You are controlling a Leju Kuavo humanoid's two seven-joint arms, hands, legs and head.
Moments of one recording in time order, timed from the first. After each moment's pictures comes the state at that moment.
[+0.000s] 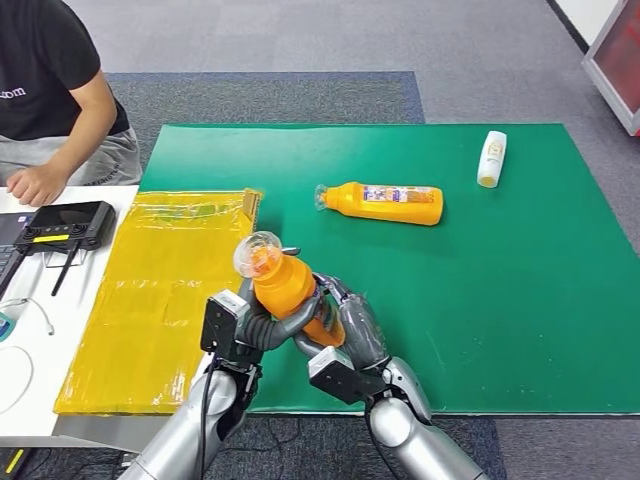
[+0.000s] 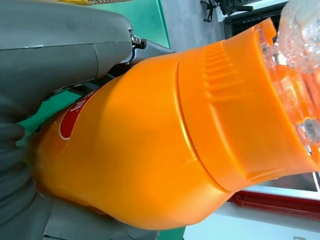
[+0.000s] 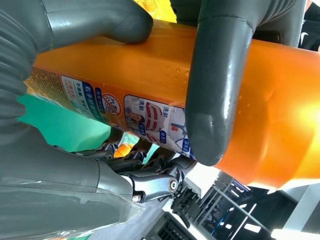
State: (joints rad) left arm -0.22 -0.16 -0.47 -1.23 0.05 0.20 -0.53; right arm -0.26 0.07 0.66 -1.19 0.46 -0.39 -0.49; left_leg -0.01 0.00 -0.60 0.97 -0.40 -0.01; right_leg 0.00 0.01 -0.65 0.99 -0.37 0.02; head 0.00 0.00
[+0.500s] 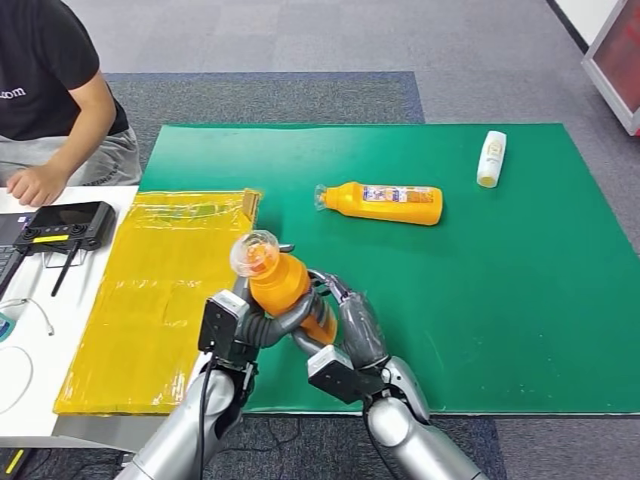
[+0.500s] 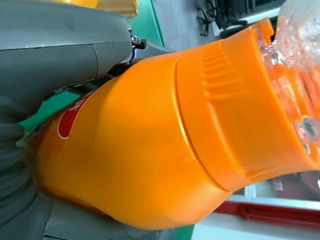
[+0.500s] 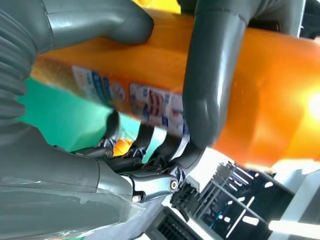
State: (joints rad) left arm -0.22 -0.14 -0.46 -1.25 0.00 0.25 -0.52; right arm -0.26 0.08 0.66 -1.19 0.46 -0.41 -0.49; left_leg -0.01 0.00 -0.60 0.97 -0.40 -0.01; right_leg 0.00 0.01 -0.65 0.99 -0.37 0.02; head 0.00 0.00
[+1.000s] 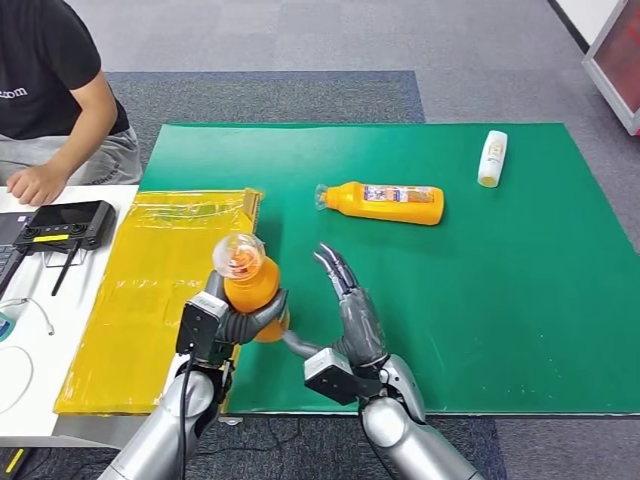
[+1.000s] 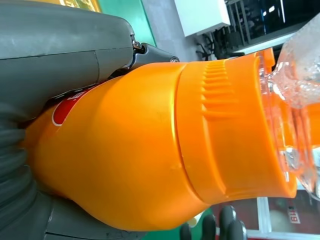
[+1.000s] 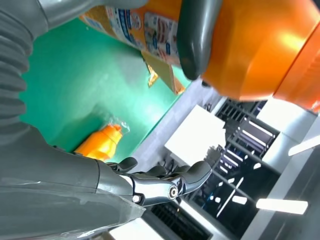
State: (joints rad) left arm -0.19 -0.10 -0.43 -1.32 -0.07 0.31 -0.53; right arm -0.26 0.10 0.65 -1.21 0.48 -0.48 -0.50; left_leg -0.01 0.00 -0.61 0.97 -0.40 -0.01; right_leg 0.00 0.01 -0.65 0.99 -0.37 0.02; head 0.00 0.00
